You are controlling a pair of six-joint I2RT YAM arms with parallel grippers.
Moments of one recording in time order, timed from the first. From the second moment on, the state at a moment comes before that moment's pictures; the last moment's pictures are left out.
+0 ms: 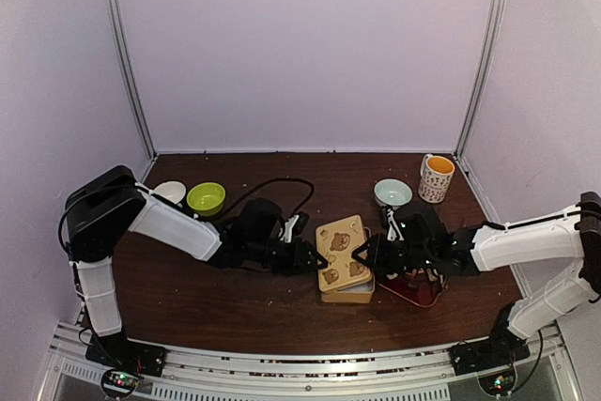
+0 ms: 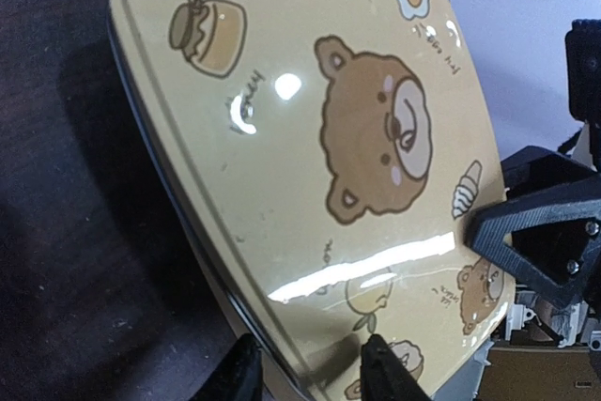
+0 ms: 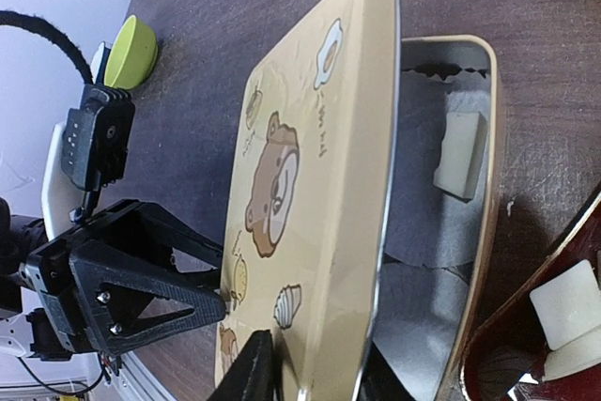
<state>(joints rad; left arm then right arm) -0.92 1.94 0.95 0.39 0.46 -0.86 0.85 1.37 0.59 0.10 -0.05 0.96</state>
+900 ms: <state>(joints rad) -0.94 1.94 0.99 0.31 0.44 -0.81 0.93 1.31 0.63 -0.17 0.10 0.87</state>
